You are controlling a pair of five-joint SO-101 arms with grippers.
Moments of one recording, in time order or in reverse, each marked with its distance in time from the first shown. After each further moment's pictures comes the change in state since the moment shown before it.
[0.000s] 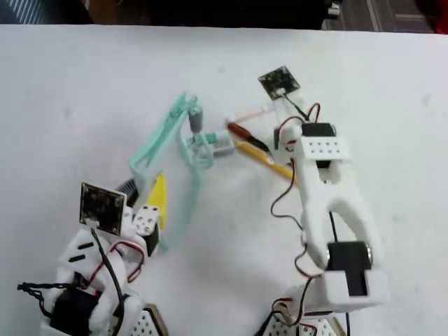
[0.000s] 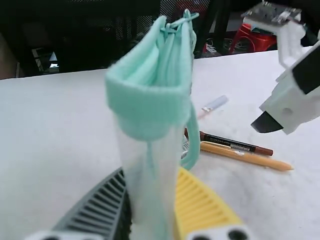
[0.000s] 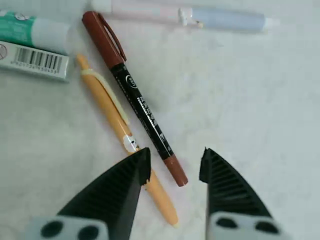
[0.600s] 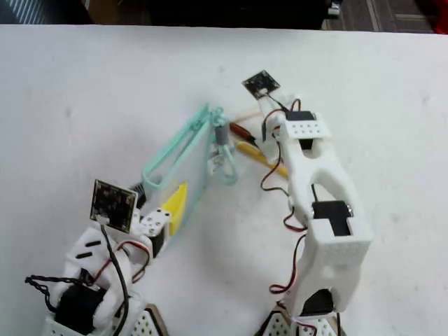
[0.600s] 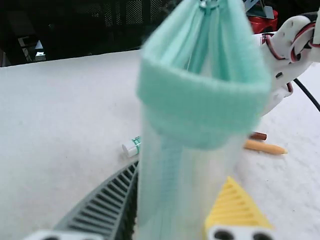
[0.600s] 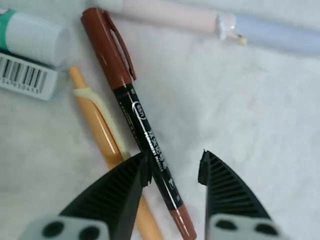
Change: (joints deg) left arm 2.4 0.1 2.1 0.0 0.0; right arm -1.8 20.7 -15.0 0.2 3.8
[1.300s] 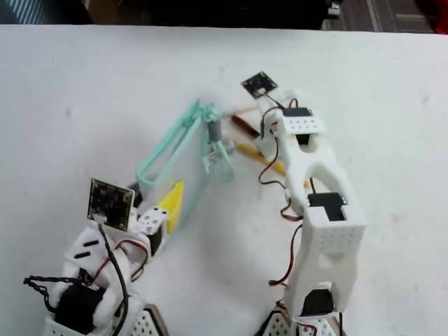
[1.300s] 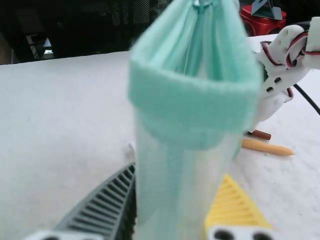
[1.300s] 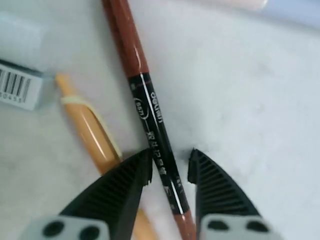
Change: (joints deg) left arm -1.7 0.1 0.0 0.0 0.0; right arm 0.2 6.9 -6.1 2.8 0.2
